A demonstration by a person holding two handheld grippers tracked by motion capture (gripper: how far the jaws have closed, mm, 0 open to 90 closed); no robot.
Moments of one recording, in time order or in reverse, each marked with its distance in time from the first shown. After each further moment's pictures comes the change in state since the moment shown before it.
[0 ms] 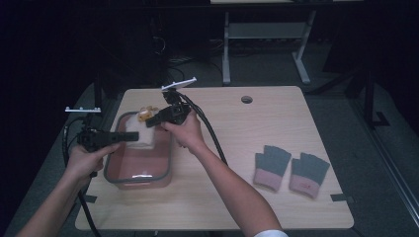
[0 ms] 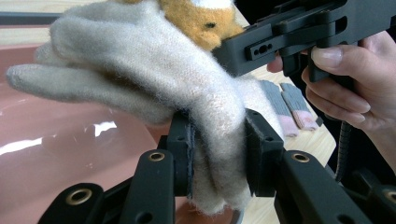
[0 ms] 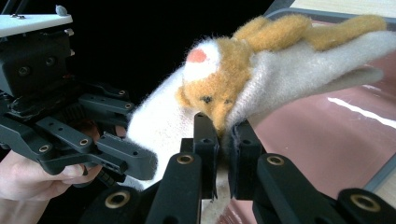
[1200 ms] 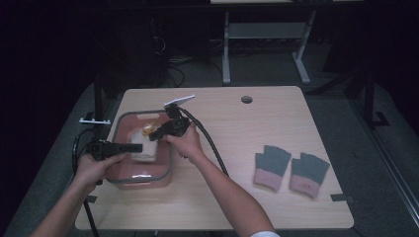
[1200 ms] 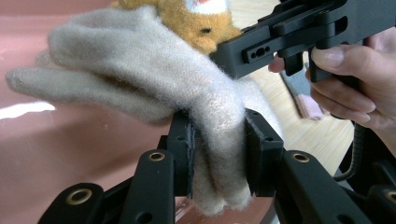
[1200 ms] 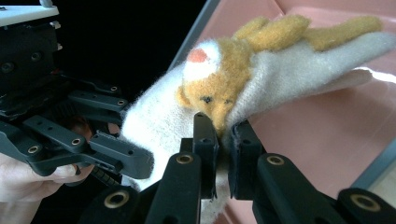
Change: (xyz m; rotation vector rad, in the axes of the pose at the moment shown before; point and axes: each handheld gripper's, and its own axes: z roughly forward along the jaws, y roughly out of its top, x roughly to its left) left arm 0.028 -0.028 0.027 0.080 0.032 -0.080; right arm -0.044 -0.026 0.040 0.071 0.019 0.090
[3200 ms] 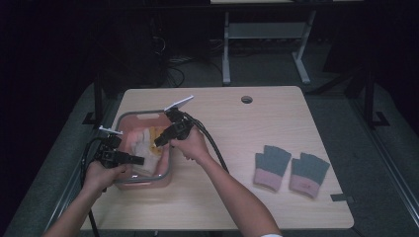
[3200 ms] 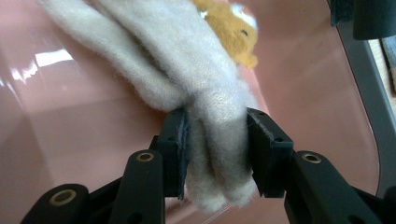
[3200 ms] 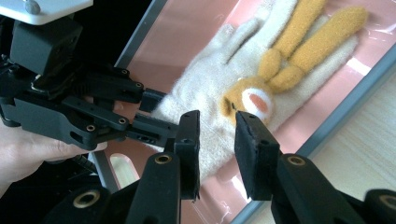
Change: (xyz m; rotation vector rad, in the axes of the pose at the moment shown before) left arm 0.016 -0.017 0.027 0.192 0.236 -0.059; right arm 0.000 -0.007 -0.005 0.097 -0.122 -0.066
